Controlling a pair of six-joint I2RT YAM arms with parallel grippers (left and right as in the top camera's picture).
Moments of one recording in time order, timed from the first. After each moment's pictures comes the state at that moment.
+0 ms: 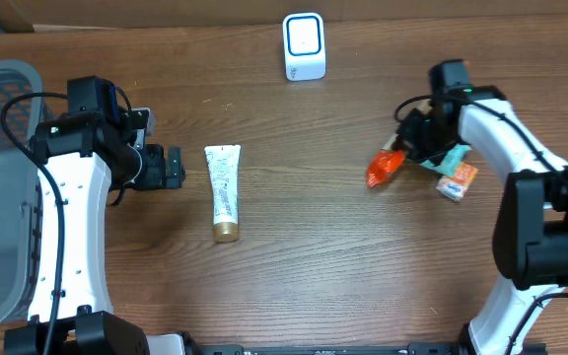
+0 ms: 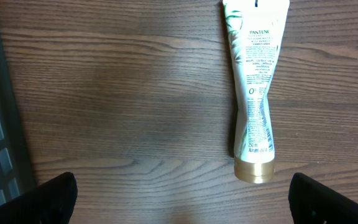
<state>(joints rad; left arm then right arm) 0.18 1.53 1.43 -1.25 0.07 0.09 0.06 2.00 1.44 -0.82 -0.29 0.75</state>
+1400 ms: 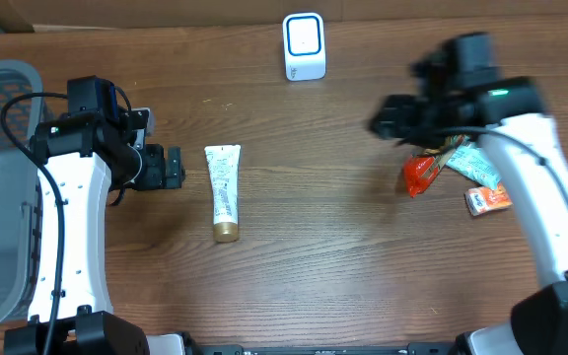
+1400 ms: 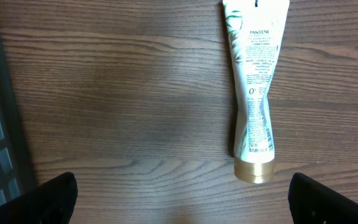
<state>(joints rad) 0.18 1.53 1.43 -1.25 0.07 0.09 0.27 1.68 1.56 -0.95 -0.40 0.33</state>
